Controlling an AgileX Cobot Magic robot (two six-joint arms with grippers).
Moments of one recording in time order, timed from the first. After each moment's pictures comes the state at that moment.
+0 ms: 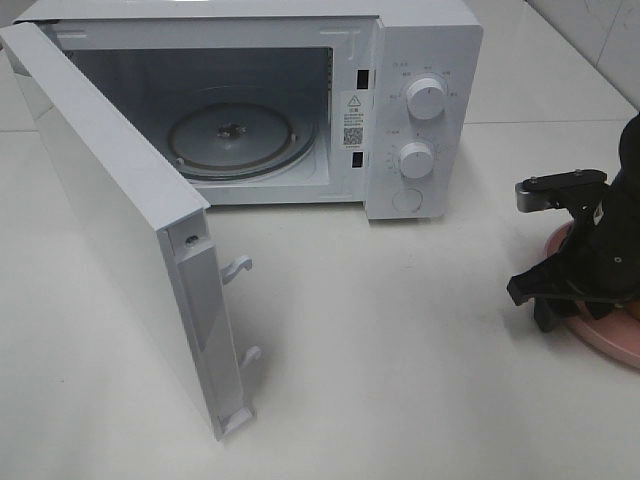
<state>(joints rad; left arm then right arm) 0.01 -0.01 -0.52 -0.17 1.07 0.10 0.14 1.83 -0.84 -0.18 0.45 0.06</state>
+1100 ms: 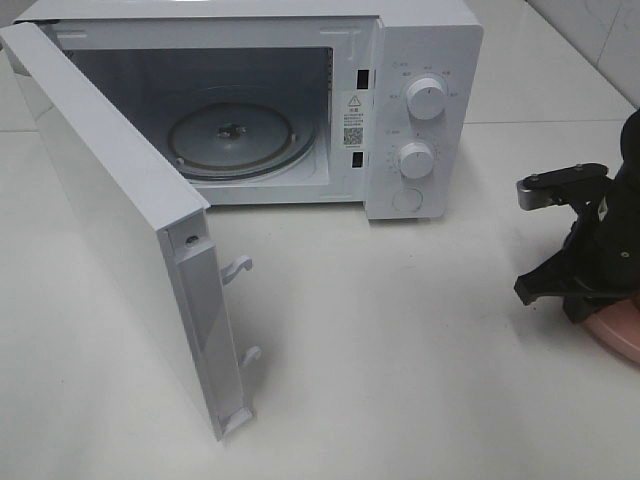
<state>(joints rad) 0.01 -0.01 -0.52 -0.17 1.07 0.10 0.14 1.80 -0.85 -0.23 0.50 0.07</state>
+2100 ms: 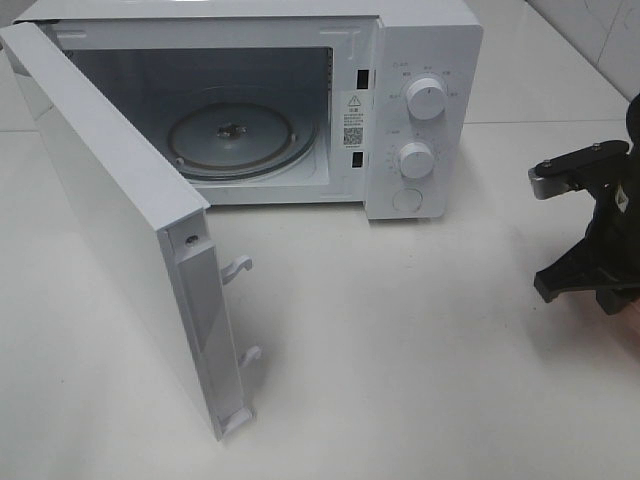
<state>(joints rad) 0.01 -0.01 -0.52 -0.17 1.07 0.10 0.23 1.68 -0.84 -0.43 0.68 0.28</state>
